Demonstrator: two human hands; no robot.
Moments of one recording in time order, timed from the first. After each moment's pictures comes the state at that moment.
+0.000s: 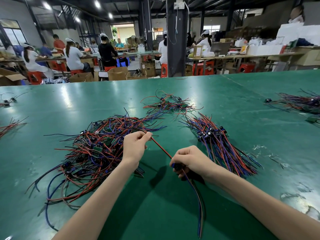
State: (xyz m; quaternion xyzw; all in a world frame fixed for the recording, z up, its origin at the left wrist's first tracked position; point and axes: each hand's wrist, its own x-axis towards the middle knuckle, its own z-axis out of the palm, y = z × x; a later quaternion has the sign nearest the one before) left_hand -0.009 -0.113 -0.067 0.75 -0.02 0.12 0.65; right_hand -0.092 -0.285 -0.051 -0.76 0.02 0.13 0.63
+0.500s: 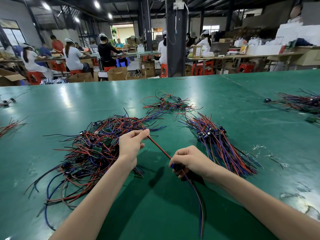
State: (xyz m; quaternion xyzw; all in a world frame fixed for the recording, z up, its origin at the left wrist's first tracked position) left_hand -0.010 -0.111 -0.056 0.67 0.06 0.08 0.74; right_hand -0.092 -0.287 -0.049 -0.78 0.00 0.13 0.62
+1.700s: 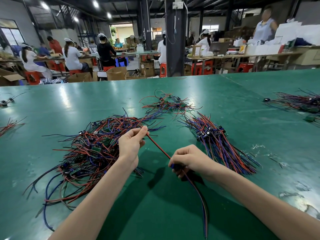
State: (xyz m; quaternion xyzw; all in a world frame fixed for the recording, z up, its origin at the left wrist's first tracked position) left_hand -0.020 -0.116 -0.051 0.60 0.05 0.08 0.79; right_hand -0.090 -0.289 -0.050 -0.77 -0.02 0.14 0.63
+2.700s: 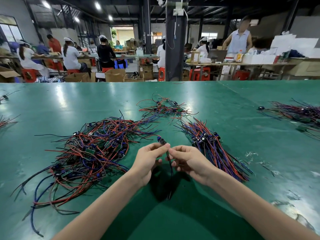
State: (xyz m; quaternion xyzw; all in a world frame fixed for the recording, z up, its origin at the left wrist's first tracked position) left_hand -0.056 -0.157 -0.057 0.62 -0.01 -0.11 0.78; right_hand -0.081 -0.295 -0.050 -0.64 0.03 0.09 0.76
